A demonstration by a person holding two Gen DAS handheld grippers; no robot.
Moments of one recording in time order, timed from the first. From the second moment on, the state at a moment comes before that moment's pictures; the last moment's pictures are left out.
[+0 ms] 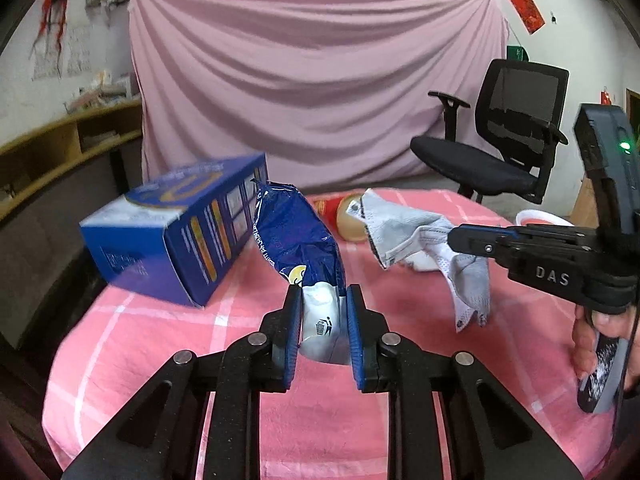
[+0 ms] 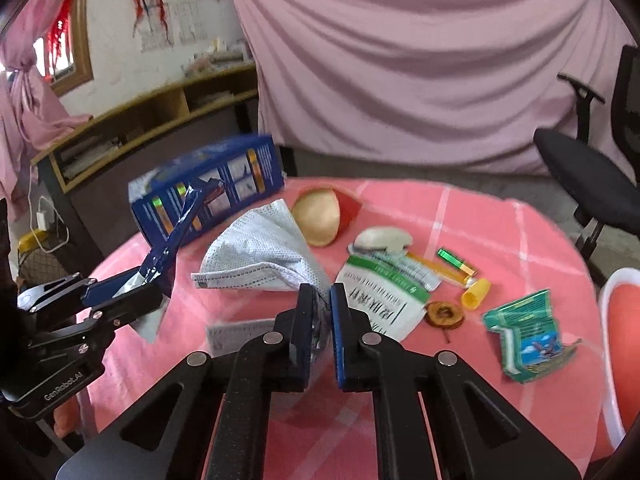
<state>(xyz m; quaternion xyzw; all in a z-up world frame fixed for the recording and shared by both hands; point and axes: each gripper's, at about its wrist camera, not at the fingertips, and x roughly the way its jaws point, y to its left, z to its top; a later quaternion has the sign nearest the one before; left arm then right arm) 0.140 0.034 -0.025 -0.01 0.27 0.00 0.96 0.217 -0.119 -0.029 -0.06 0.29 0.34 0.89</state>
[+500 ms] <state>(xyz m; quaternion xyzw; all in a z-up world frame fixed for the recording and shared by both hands) 0.160 -0.090 0.040 0.06 0.12 -0.08 0.99 0.185 -0.248 0.038 0.02 0.05 0.20 0.98</state>
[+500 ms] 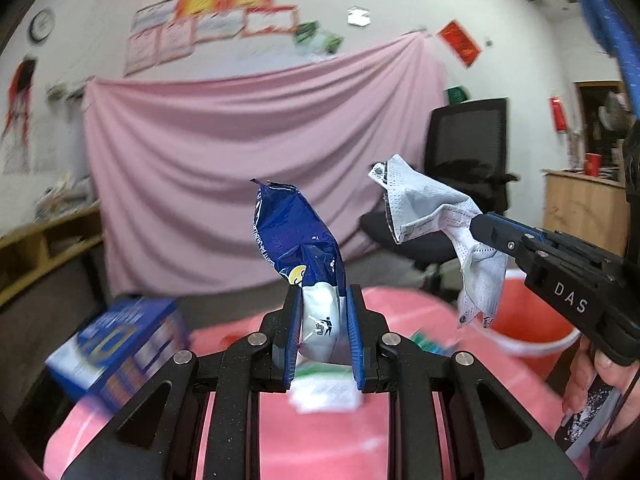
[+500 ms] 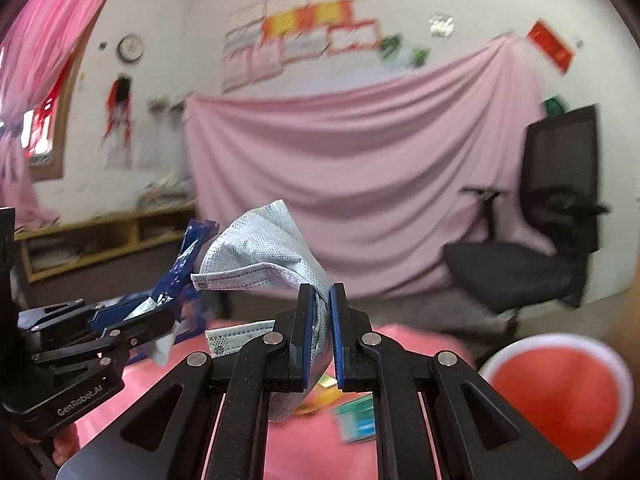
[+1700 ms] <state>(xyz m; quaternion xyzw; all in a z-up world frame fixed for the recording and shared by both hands) 0.321 -0.331 0.012 0.07 0.33 -0.30 0.89 0.247 -0.456 -0.039 0.19 0.23 -0.06 0.95</state>
